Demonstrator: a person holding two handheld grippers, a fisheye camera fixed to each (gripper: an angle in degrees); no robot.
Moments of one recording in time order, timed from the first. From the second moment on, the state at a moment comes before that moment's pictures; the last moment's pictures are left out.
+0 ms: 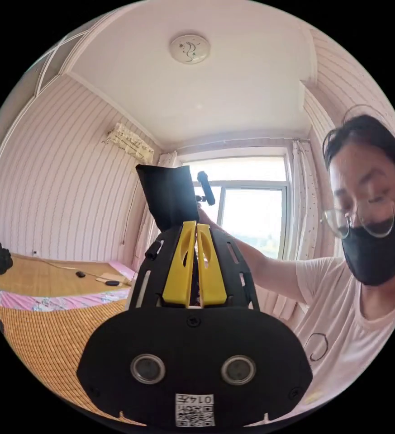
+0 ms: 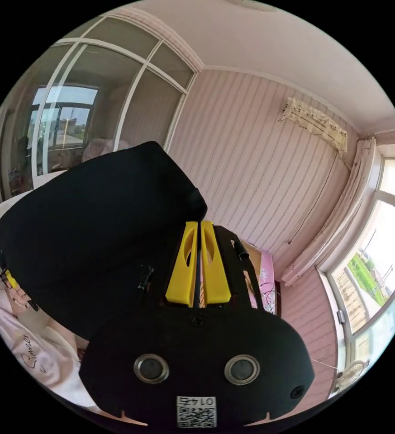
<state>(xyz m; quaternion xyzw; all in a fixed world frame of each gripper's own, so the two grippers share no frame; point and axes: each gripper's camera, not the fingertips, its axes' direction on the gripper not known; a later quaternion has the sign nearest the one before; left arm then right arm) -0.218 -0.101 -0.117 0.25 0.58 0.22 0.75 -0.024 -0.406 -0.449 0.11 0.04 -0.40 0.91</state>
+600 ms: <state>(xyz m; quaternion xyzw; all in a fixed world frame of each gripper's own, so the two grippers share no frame) -0.244 -0.037 -0.078 0.19 0.67 0.28 0.66 0.074 -0.240 -0.461 0.21 -0.02 -0.27 0.94</state>
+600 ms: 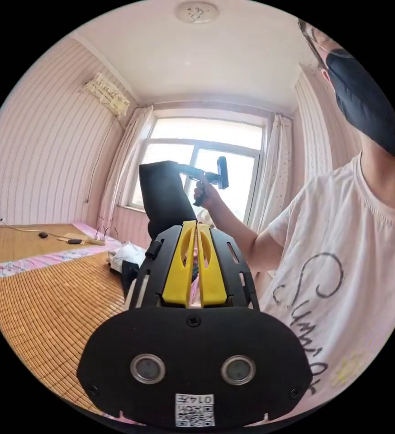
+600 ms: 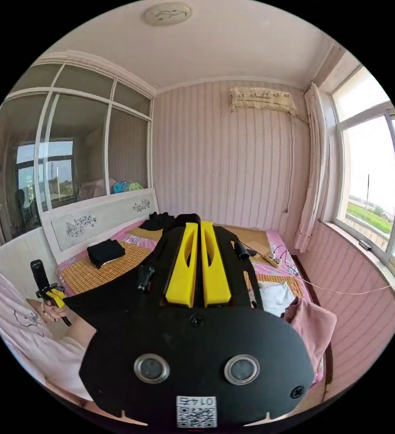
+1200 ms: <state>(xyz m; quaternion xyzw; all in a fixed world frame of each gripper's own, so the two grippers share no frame) -0.505 0.057 0.098 0.04 0.26 -0.04 0.97 -0.193 -0.128 0.149 -0.30 -0.08 -0.41 0.86</state>
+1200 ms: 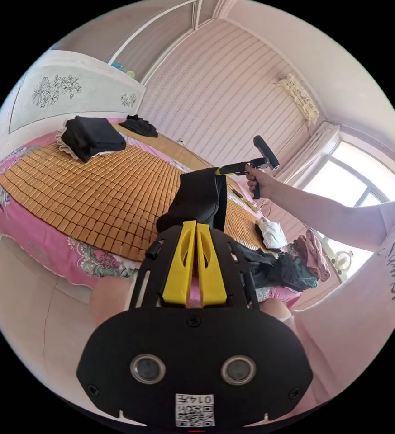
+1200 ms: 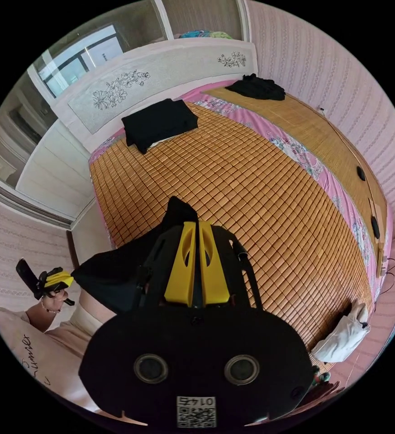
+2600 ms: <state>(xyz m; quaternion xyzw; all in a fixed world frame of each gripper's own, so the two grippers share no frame) -0.209 0.057 0.319 -0.18 0.28 0.33 0.88 0.265 0.074 0.038 -0.32 0.06 -0.25 0.91</state>
